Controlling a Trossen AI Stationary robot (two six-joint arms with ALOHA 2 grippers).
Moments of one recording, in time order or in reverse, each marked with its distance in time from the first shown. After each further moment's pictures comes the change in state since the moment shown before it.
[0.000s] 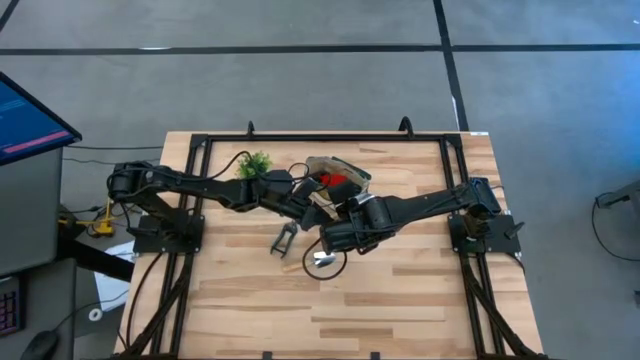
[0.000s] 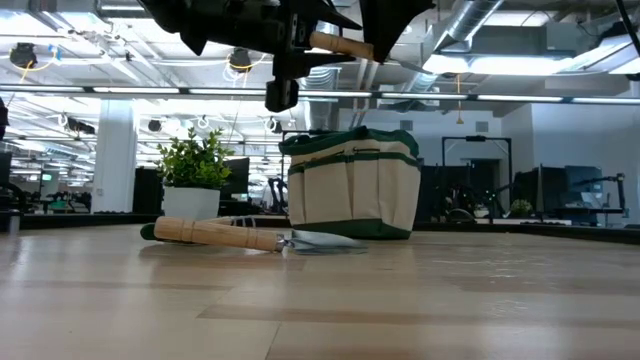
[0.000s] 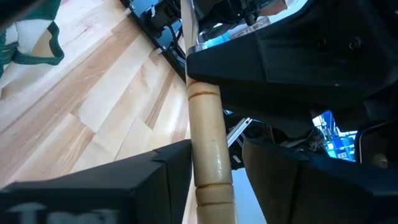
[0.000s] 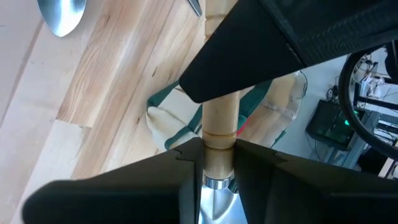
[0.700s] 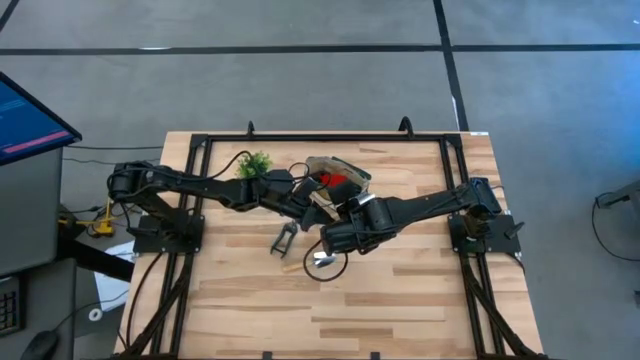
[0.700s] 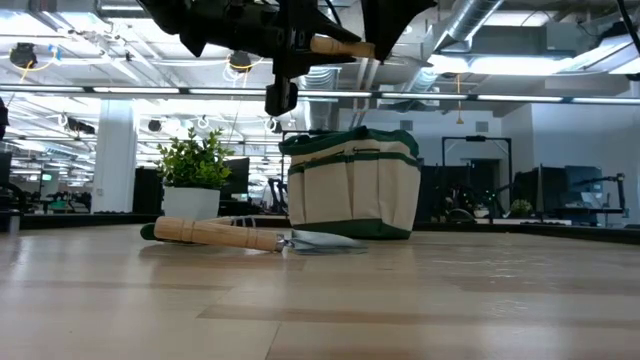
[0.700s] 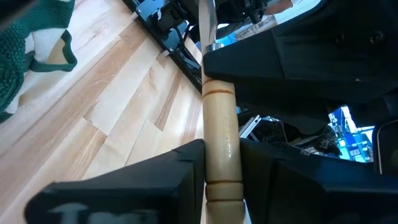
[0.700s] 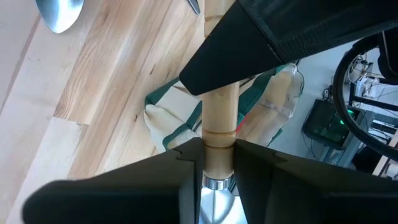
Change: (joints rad) left arm 0.005 0.000 -0.002 -0.009 -0.009 0.051; right arm 0.005 0.000 0.000 -0.005 0.007 0.000
